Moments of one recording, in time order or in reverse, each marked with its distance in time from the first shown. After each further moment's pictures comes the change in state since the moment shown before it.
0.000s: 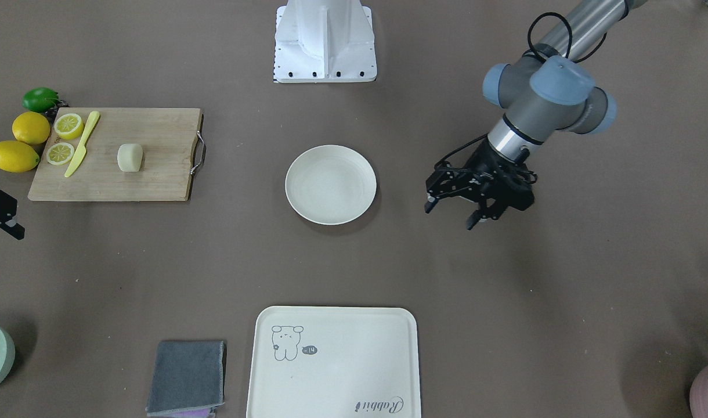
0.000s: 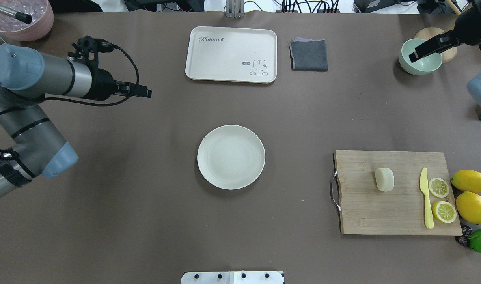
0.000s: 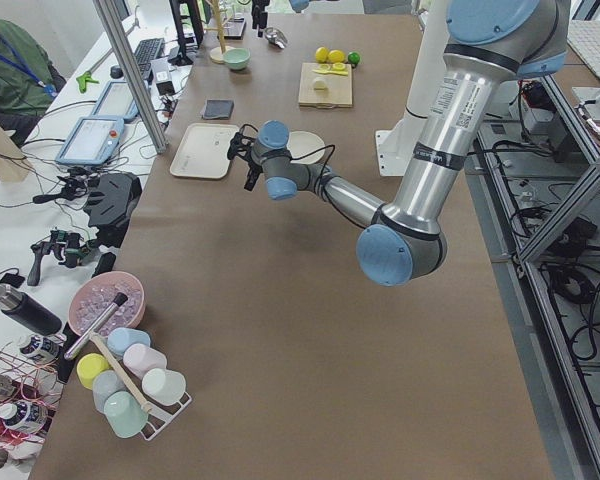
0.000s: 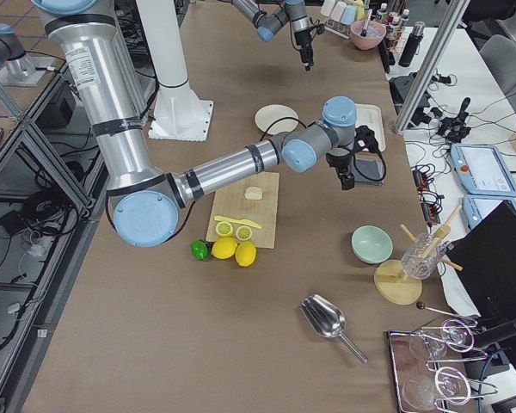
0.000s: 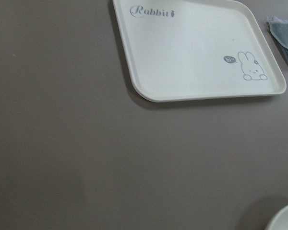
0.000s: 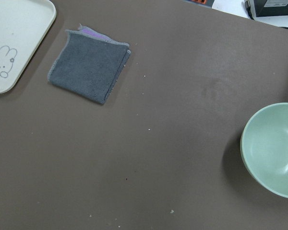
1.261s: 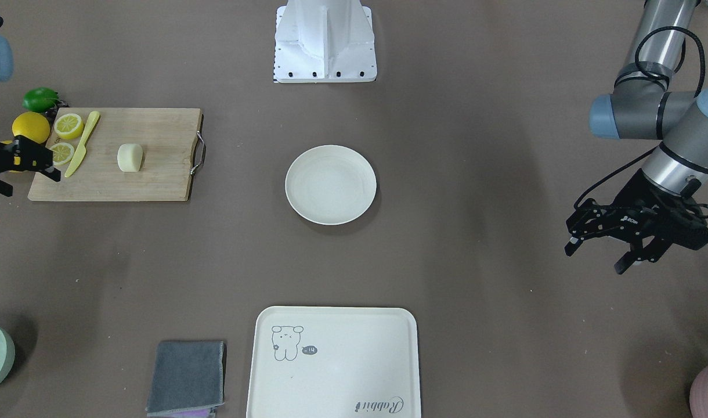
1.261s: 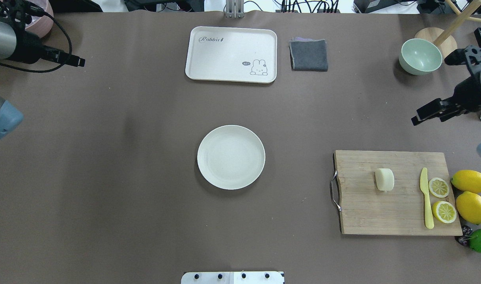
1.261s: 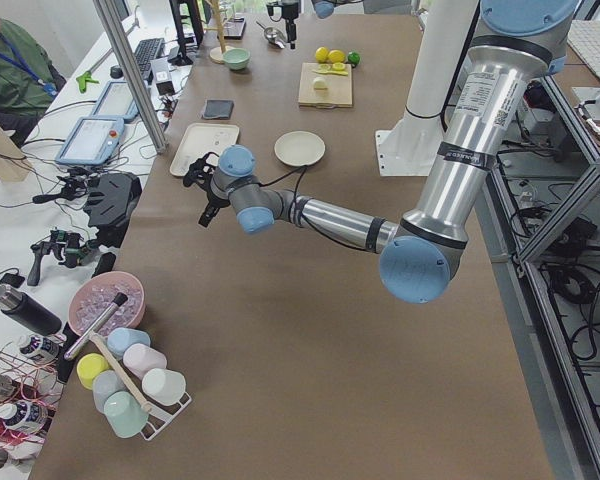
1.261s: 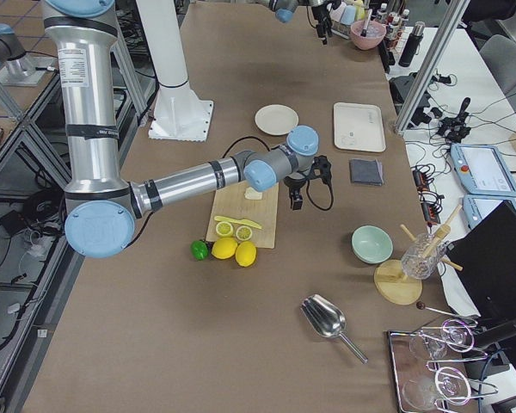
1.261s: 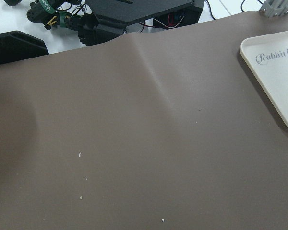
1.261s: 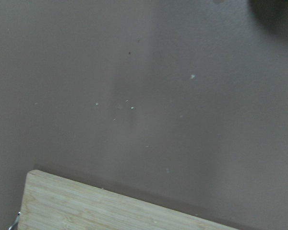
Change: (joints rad) left arm -0.219 0.041 0.101 0.006 -0.095 0.355; right arm -0.167 -0.261 0.134 0.041 0.058 0.240
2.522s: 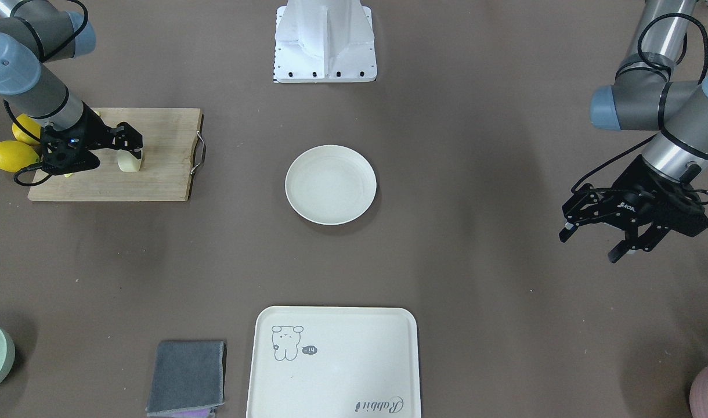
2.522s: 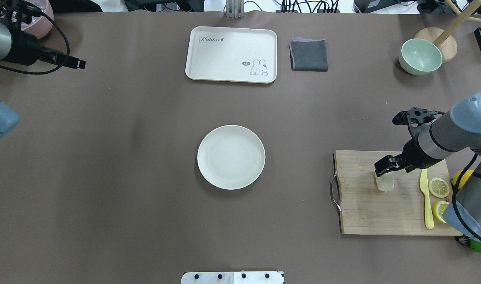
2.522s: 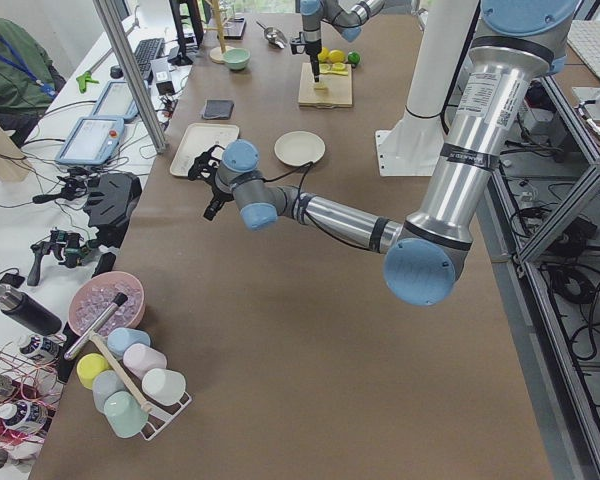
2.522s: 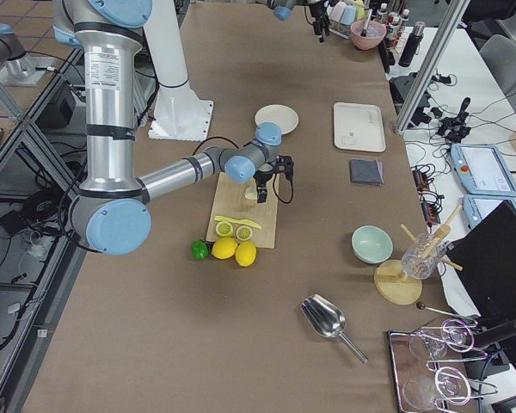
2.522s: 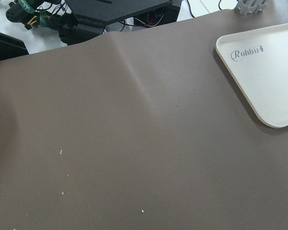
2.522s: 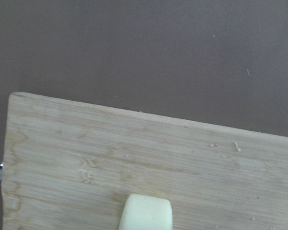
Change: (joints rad) left arm -0.002 0.022 -0.057 0.004 -0.033 -0.004; right arm -0.320 -0.085 0.081 0.027 -0.206 0.264
